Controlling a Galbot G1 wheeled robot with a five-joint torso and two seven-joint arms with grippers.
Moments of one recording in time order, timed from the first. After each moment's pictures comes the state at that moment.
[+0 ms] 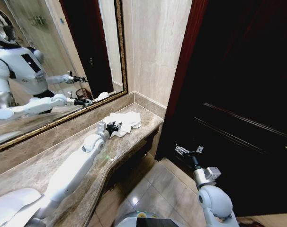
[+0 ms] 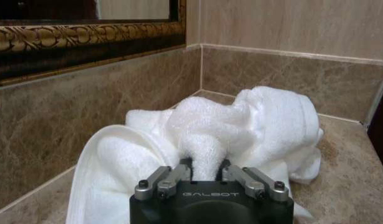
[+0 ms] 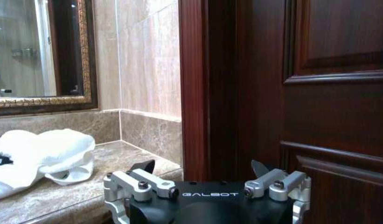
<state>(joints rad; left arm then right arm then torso) 0.80 -0.95 -0.18 -1.71 -0.69 0.47 -0.13 -1.55 1.47 0.61 2.20 0.14 -0.12 -0.09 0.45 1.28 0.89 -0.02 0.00</state>
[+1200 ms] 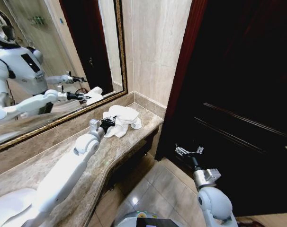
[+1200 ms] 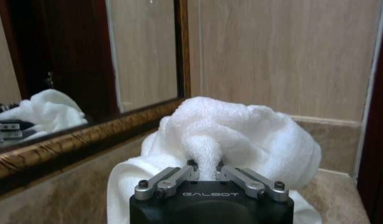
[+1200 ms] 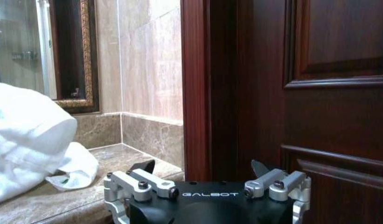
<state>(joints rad) 0.93 -0.89 -0.34 -1.95 -0.66 0.41 -0.15 -1.56 1.48 0.59 2.21 0.13 -0.11 -0.08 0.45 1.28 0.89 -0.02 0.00</state>
